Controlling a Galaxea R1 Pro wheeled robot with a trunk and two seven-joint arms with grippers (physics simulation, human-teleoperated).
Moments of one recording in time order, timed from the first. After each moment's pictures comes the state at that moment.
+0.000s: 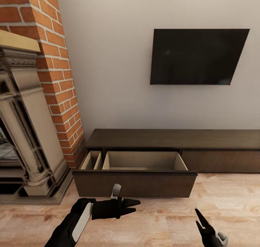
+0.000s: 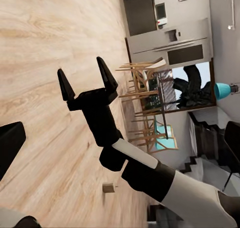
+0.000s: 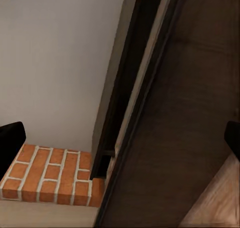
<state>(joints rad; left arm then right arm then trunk) -0.39 -0.06 -0.12 -0.96 0.44 0.99 -0.99 -0.17 -0.18 -0.15 -0.48 -1.30 0.08 0.94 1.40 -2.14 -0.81</state>
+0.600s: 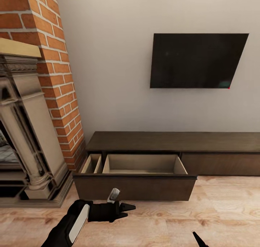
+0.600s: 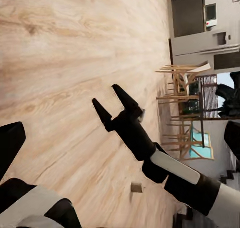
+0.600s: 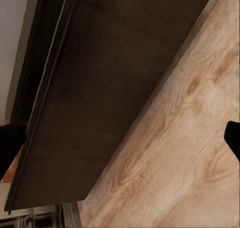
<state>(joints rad) -0.39 -0.03 -0.12 -0.93 0.42 0.98 -0.82 -0.17 -0.18 -0.14 -0.30 -1.11 -0.02 0.77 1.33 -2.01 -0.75</state>
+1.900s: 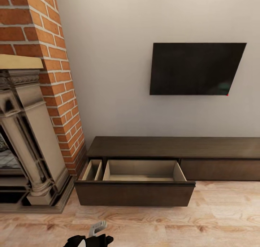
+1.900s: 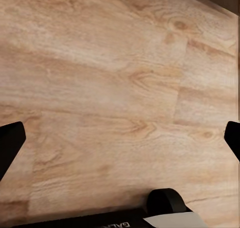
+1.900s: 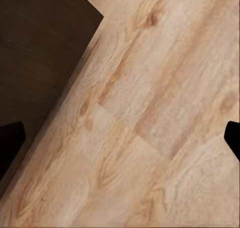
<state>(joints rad) -0.38 -0.04 -0.10 -0.41 0.43 0.40 -0.17 -0.17 -0.17 -0.12 -0.10 -1.11 -0.31 0.49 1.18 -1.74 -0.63</state>
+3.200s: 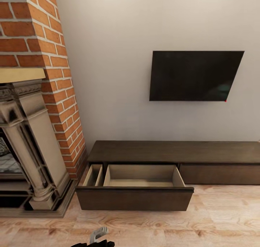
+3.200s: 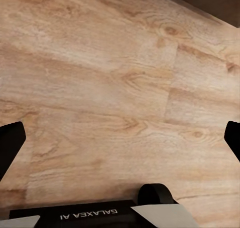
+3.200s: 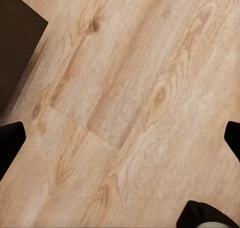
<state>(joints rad) -0.38 -0.06 -0.10 -0.32 0.43 0.29 -0.17 -0.17 -0.17 -0.13 -0.01 -1.11 -0.35 0.33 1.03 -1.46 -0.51</state>
